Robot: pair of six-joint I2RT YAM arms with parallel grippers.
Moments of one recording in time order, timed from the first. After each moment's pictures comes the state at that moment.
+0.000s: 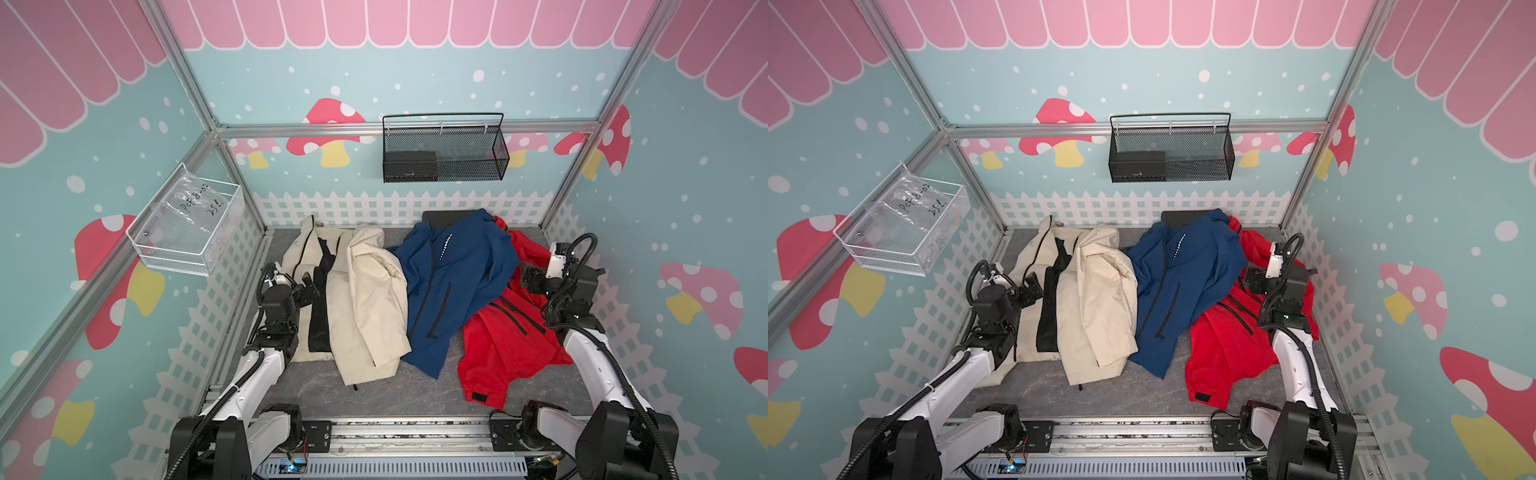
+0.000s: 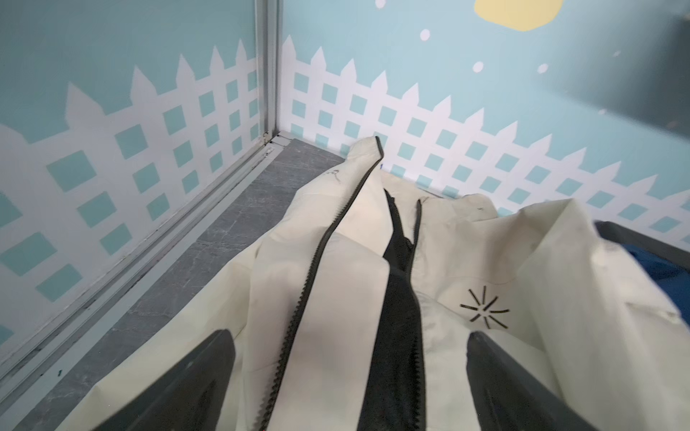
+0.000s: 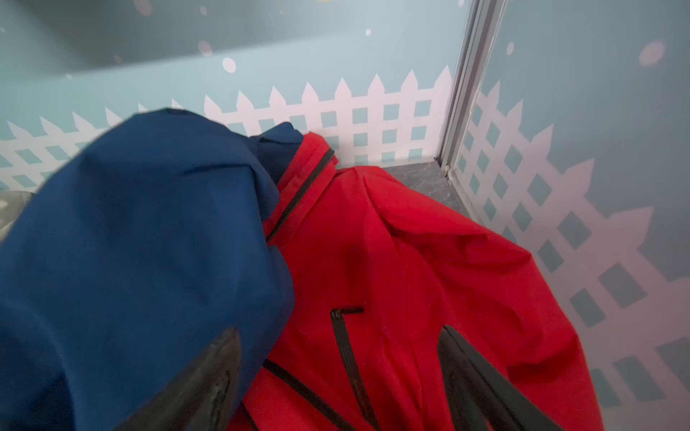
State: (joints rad) left arm 0.07 1.06 0.85 -0.25 0.15 -0.44; right arm 0.12 1.18 1.06 -0.22 -0.21 -0.01
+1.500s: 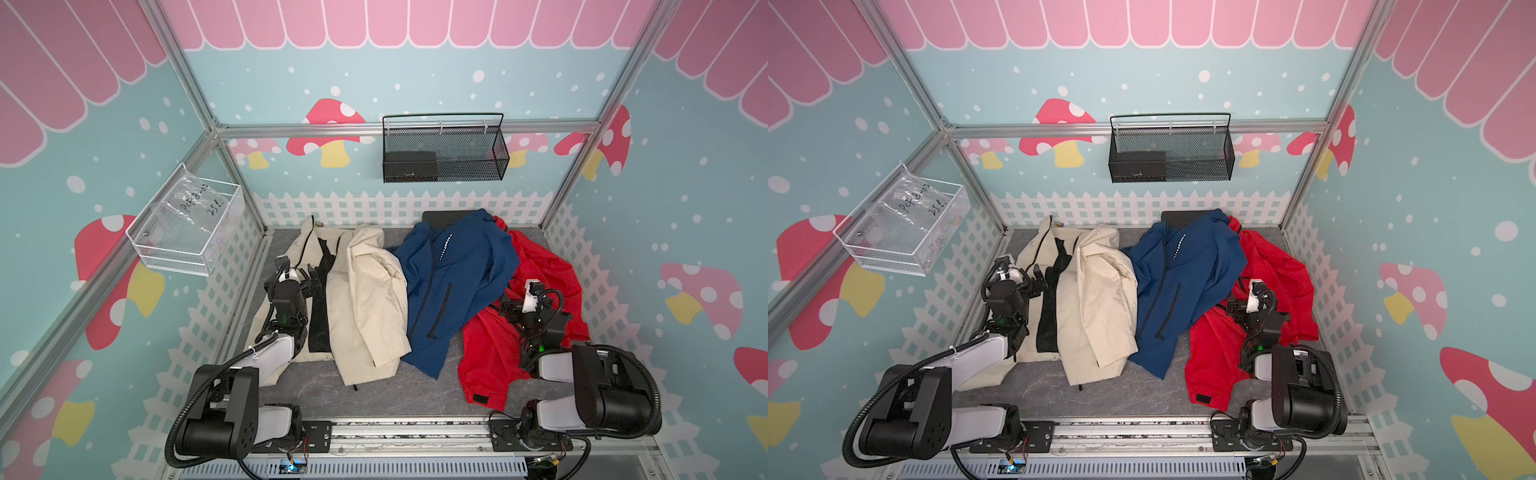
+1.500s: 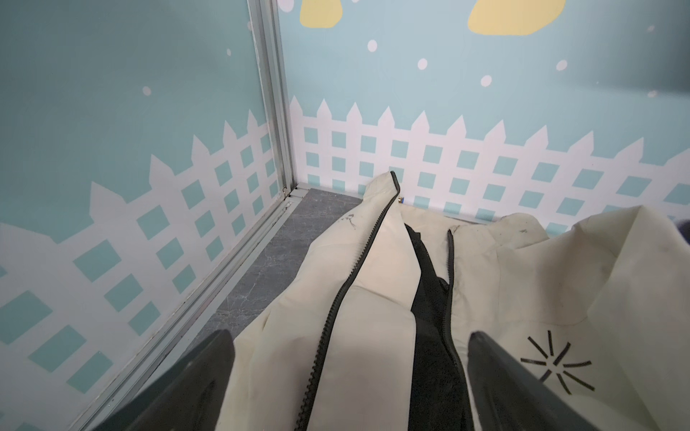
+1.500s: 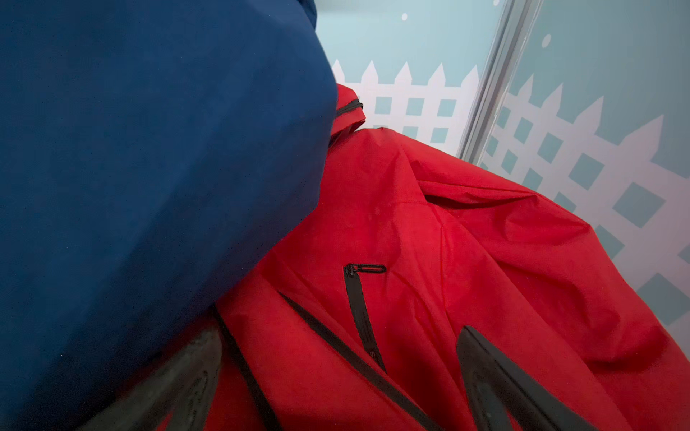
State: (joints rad) left arm -0.05 1.31 0.49 0.63 -0.34 -0.08; right arm -0.13 1.43 0.20 1.11 -0.14 -0.06
